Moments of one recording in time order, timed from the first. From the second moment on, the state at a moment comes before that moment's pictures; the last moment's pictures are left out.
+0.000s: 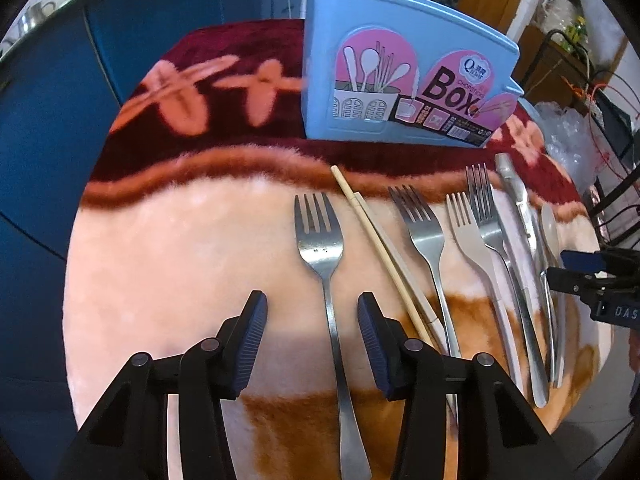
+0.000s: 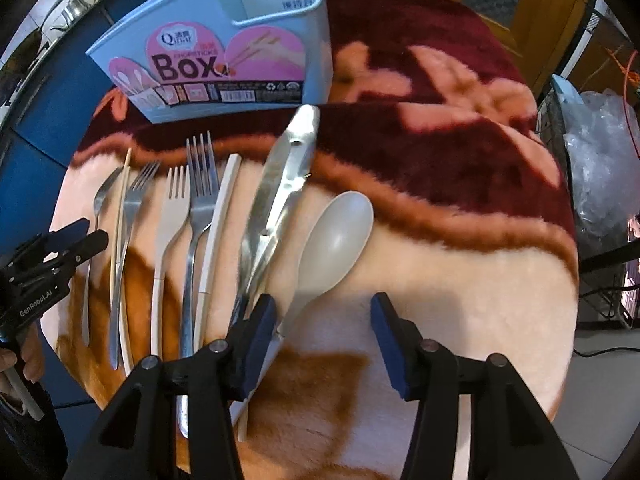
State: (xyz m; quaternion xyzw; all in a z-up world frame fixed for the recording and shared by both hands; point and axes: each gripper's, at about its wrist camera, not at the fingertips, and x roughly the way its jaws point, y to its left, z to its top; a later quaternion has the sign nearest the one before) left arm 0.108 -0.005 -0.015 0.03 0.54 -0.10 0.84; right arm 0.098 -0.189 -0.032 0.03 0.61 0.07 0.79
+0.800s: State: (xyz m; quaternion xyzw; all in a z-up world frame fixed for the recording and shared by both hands) left arm 0.089 0.007 0.018 -0.04 0.47 -0.16 0.87; right arm 0.083 -0.188 0.002 0.06 0.50 0.07 0.86
